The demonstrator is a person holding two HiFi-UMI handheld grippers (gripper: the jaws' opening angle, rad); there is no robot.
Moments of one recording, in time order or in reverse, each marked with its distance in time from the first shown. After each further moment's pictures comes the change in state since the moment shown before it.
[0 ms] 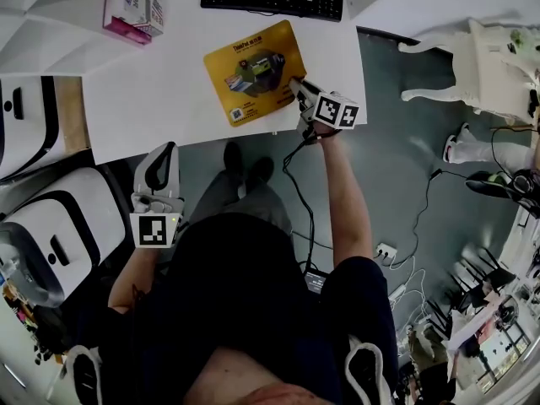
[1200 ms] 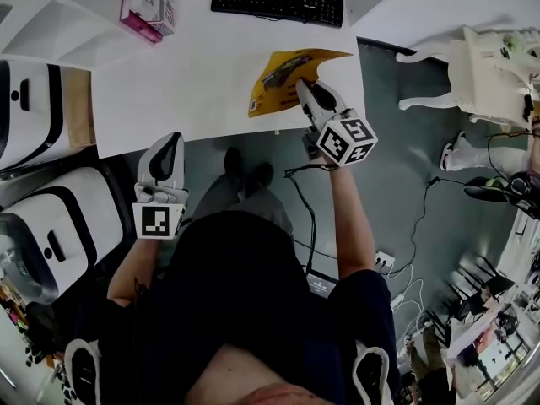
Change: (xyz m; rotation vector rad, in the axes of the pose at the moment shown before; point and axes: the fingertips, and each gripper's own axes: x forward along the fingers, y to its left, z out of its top) left arm -0.007 0.012 0.012 0.019 -0.108 0.001; right arm -0.065 0.139 0.056 -0.412 -0.252 0.024
